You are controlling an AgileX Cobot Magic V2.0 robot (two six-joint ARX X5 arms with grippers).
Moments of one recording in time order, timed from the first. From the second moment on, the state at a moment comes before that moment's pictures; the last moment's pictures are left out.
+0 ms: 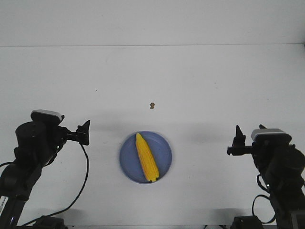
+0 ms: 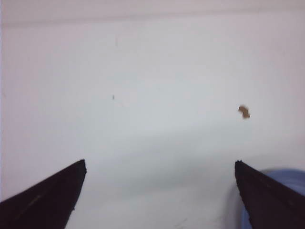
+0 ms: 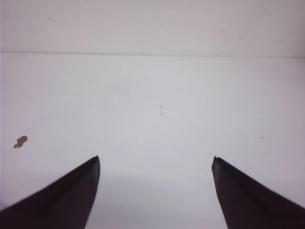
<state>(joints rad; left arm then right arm) -0.16 0.87 0.95 -0.39 0.10 -0.02 0.04 0.59 0.85 -0.59 -0.01 0.05</state>
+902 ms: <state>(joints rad) -0.16 0.38 0.58 -0.30 0.05 -0.07 0.04 0.23 0.57 -0.50 -0.03 0.05</state>
